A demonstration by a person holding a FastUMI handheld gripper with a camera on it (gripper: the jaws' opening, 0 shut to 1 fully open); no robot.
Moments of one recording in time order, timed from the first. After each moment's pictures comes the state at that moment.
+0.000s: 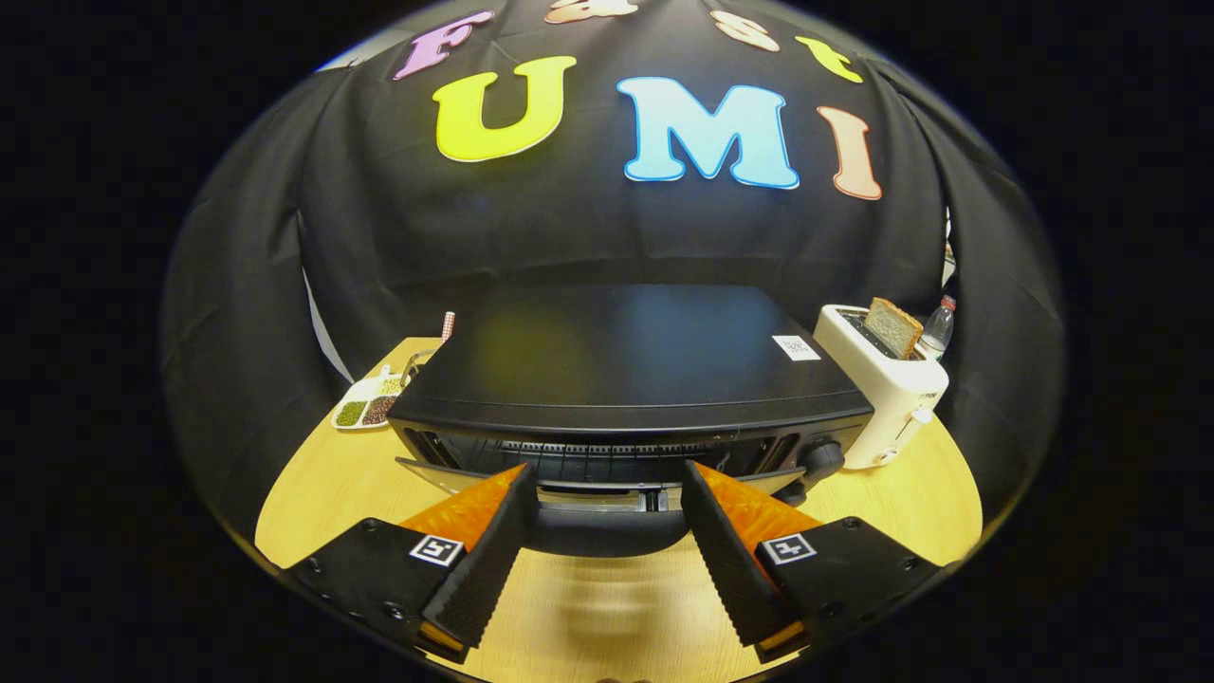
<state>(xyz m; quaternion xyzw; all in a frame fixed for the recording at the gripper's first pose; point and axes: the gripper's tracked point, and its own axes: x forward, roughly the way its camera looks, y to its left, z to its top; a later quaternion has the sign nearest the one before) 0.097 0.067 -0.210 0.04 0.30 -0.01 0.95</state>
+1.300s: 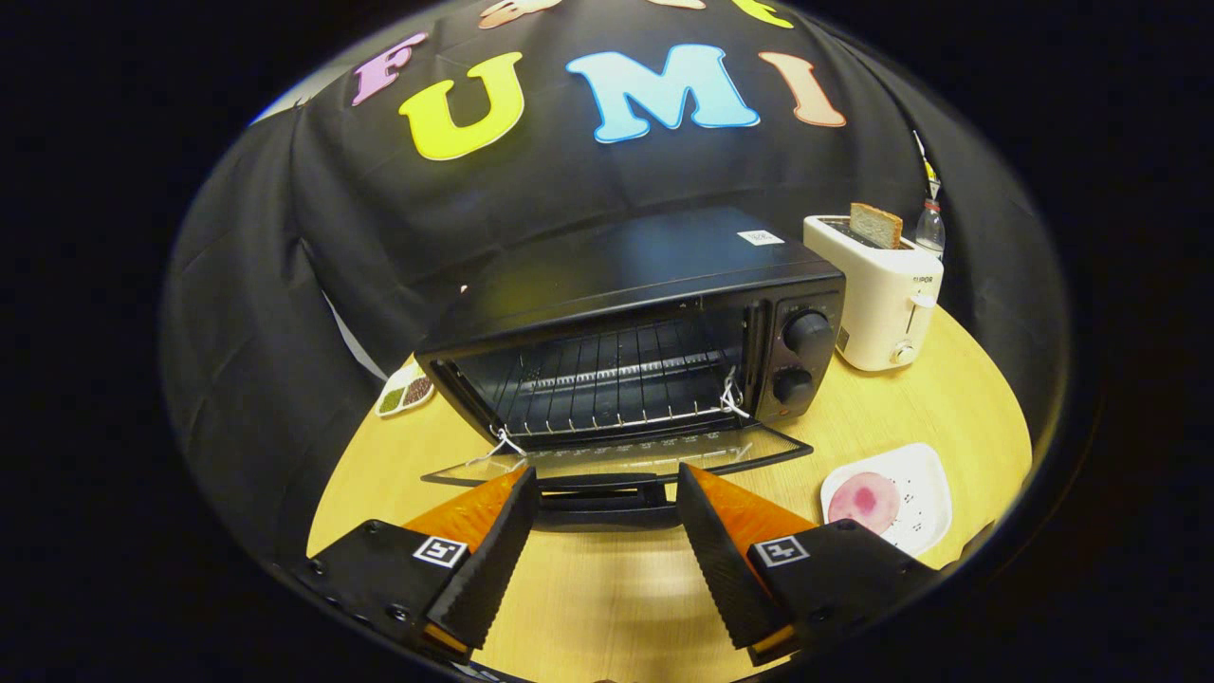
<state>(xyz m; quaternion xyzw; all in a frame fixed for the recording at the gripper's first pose) 0.020 0.073 -0.250 0.13 0.36 0.01 0.93</state>
